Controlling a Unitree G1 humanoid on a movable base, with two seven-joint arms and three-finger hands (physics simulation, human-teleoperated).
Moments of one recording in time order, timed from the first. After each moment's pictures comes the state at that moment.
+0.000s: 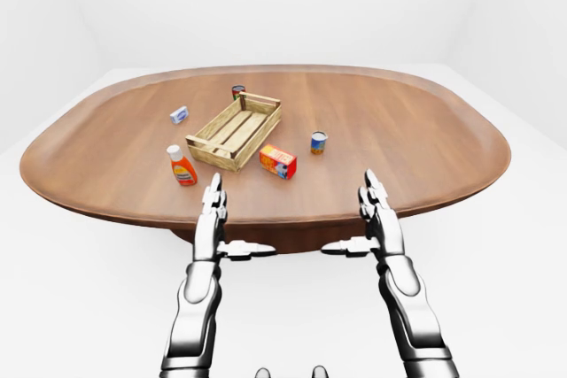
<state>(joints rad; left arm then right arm) 0.01 0.01 0.01 -0.01 0.00 -0.01 -0.02 0.01 -0.01 -0.01 -0.02 0.02 0.00 0.03</state>
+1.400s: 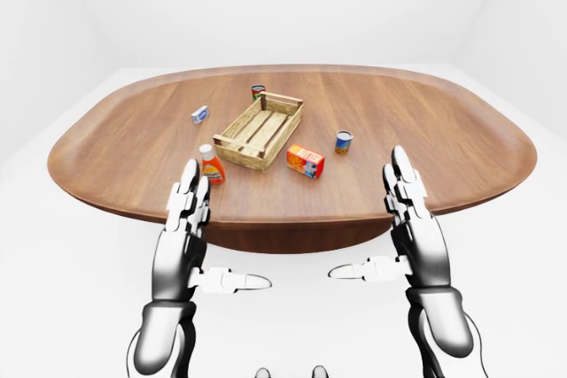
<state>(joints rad) 0.32 0.01 -0.02 -0.68 -0.02 0.09 -0.12 0.29 -0.03 0.11 -0.69 -0.19 0.09 0.03</state>
